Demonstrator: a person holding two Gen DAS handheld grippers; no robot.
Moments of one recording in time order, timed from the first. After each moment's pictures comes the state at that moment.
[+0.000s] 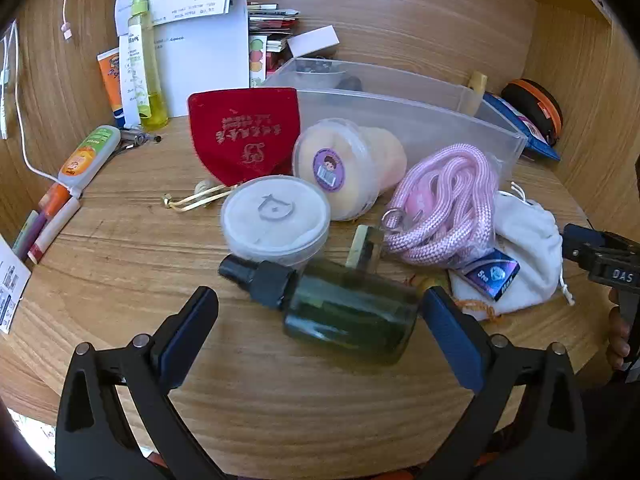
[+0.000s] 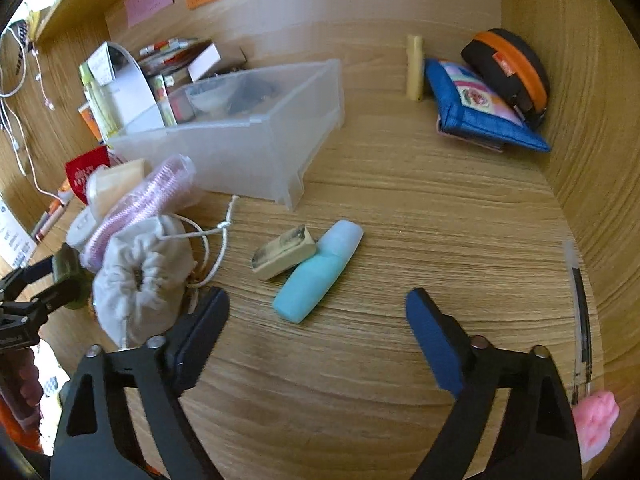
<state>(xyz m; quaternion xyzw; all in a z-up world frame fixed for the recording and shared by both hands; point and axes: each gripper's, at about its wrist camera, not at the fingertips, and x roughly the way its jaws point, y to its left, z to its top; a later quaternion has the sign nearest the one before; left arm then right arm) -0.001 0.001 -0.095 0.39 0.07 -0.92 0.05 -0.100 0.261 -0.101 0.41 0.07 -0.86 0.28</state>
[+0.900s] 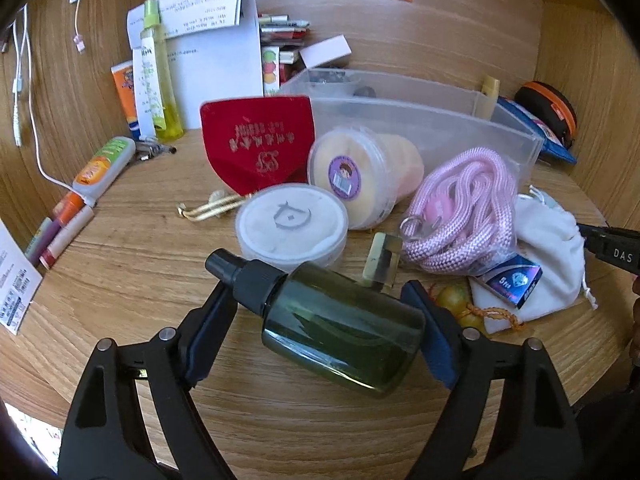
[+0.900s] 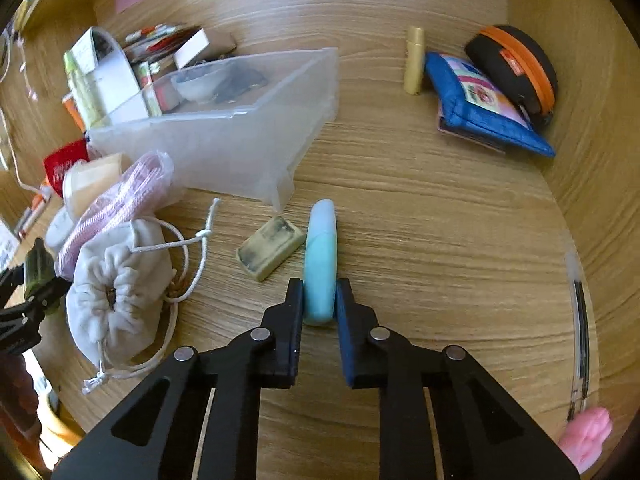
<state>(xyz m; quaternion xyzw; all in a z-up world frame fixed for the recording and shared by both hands) 0.000 0.001 -0.098 0.36 0.04 -0.93 0.09 -0.113 0.256 -0.106 0.42 0.09 -0.87 0.26</state>
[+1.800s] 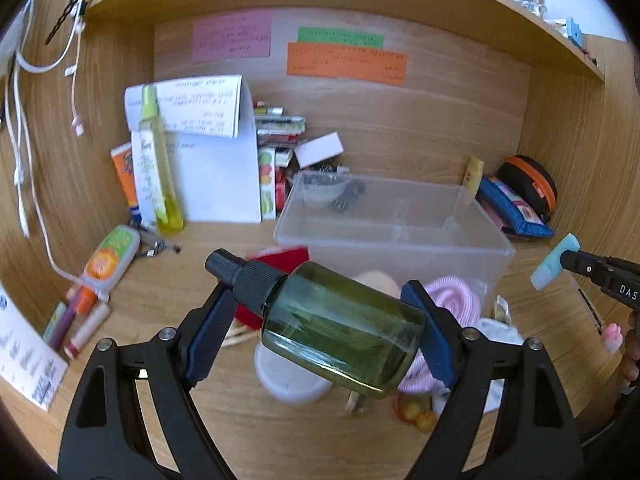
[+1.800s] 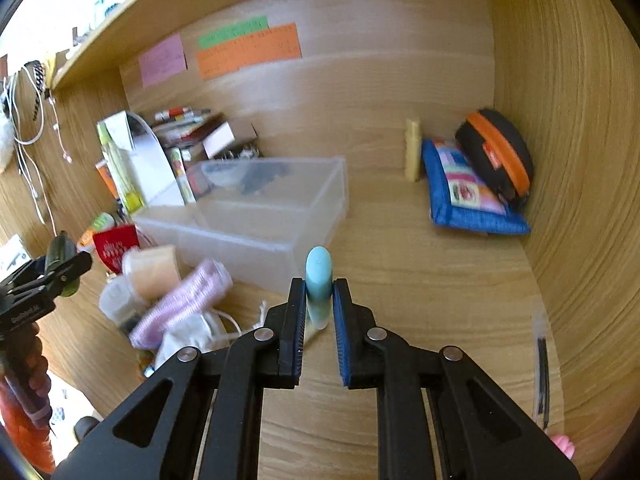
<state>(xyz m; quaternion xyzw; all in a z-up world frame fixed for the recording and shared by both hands) -0.021 -0.012 -0.015 0.27 0.05 -0.96 0.07 -0.102 0.259 -0.024 0.32 0.04 -0.90 0.30</state>
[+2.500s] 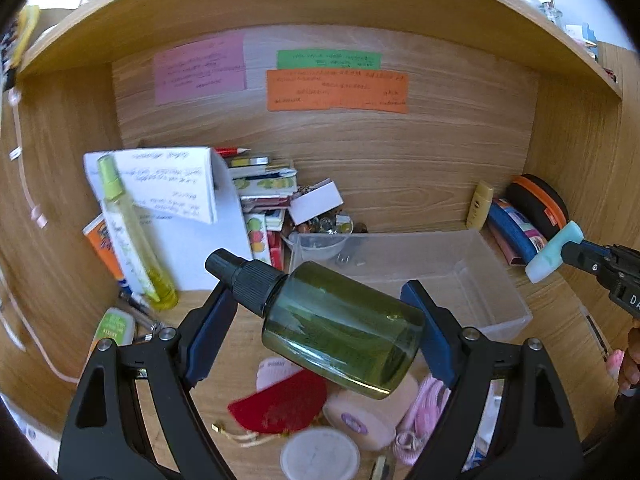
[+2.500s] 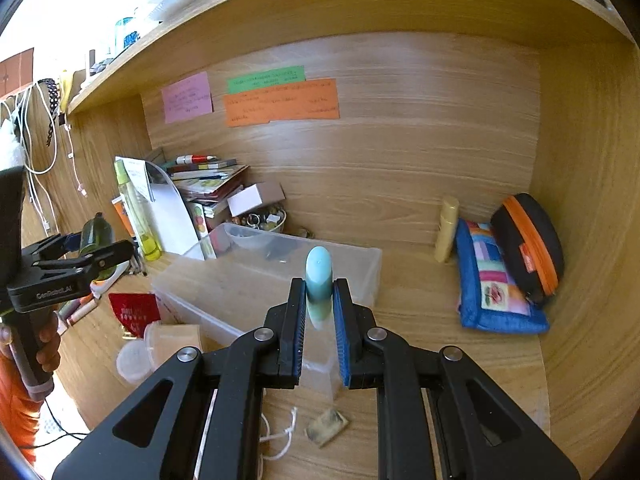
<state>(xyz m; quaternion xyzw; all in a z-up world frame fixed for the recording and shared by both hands) -0.101 -0.032 0.034 0.28 0.01 -0.96 0.04 -0.130 0.213 0.024 0.26 0.05 -0.90 0.33</state>
